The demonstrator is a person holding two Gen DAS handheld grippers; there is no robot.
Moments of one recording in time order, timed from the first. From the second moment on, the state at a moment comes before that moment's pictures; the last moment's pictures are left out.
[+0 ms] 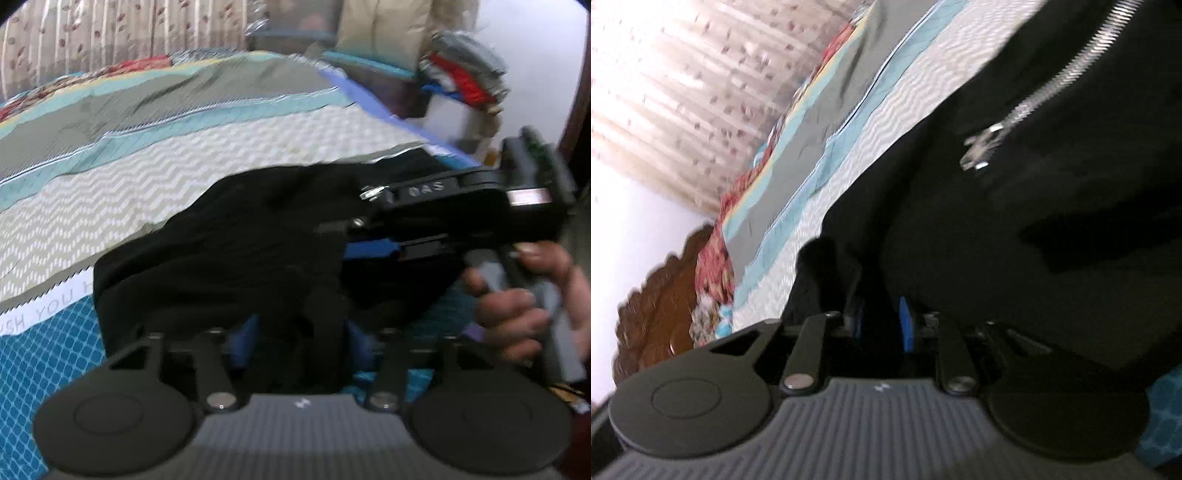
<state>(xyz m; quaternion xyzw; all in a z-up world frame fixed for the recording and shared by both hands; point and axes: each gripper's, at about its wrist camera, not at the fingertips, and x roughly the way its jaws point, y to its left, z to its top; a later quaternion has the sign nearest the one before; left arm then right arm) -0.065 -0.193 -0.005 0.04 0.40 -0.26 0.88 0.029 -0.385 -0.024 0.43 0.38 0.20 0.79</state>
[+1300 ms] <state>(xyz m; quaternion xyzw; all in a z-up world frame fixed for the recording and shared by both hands) 0.016 -0.197 0.023 -0.05 0.41 -0.23 0.88 0.003 -0.519 0.024 0.28 0.22 0.07 0.93</state>
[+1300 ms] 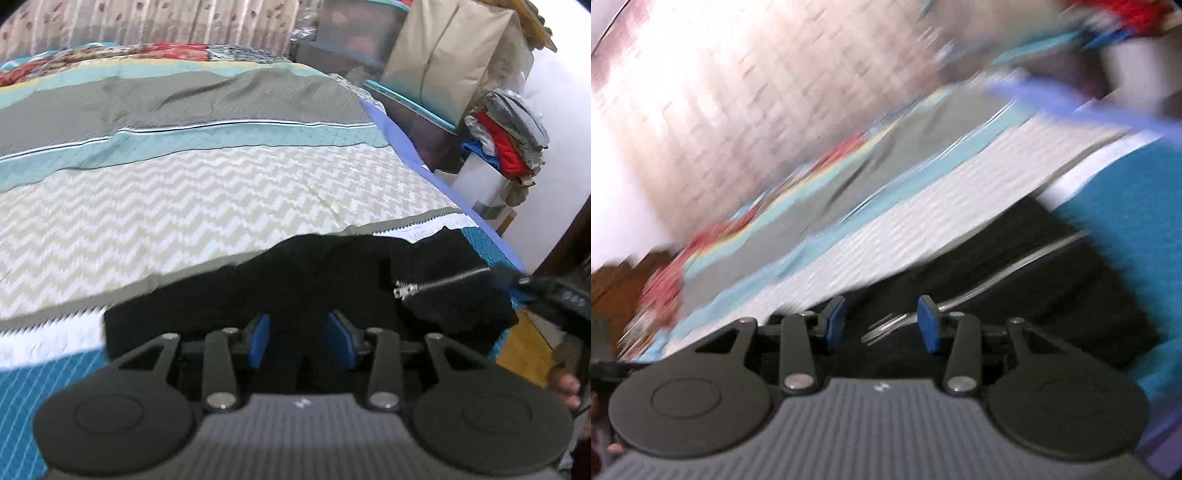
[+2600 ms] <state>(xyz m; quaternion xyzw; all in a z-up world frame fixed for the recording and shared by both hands) 0.126 -0.536 -0.021 0.12 0.53 -0.38 0.75 -0.032 -0.587 -0.053 0.45 0.24 0.02 0.86</state>
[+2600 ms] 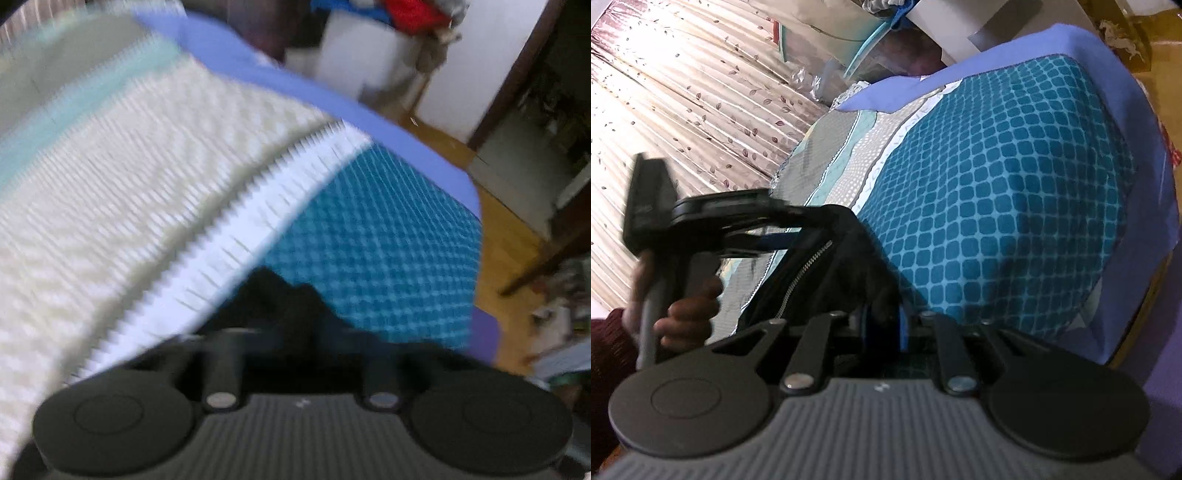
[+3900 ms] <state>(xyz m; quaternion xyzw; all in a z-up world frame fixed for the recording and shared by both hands) 0.067 -0.474 0.082 0.06 0.45 -0.28 0.84 -0.015 -0.502 0.018 0.20 0.23 0.03 0.95</state>
